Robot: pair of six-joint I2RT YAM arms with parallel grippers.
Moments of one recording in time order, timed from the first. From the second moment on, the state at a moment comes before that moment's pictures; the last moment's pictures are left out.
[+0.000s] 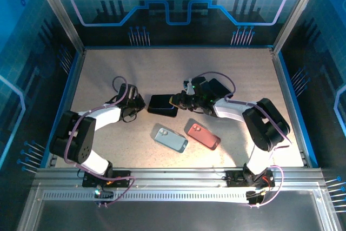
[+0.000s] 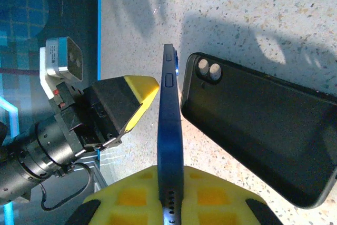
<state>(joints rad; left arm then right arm) -0.23 1.55 0.70 -0.03 0.08 -0.87 0.58 1.75 0.94 0.21 -0.53 0.98</state>
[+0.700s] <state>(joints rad) -0.23 1.60 0.70 0.03 0.12 -0.87 0.58 1.84 0.93 0.30 -0.53 1.06</state>
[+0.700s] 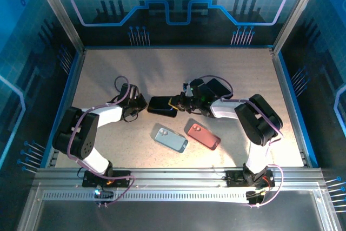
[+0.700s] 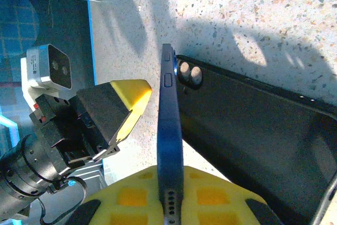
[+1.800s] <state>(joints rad) -0.26 1.64 0.66 0.10 0.15 -0.90 0.58 1.85 0.93 0.26 -0.55 1.05</state>
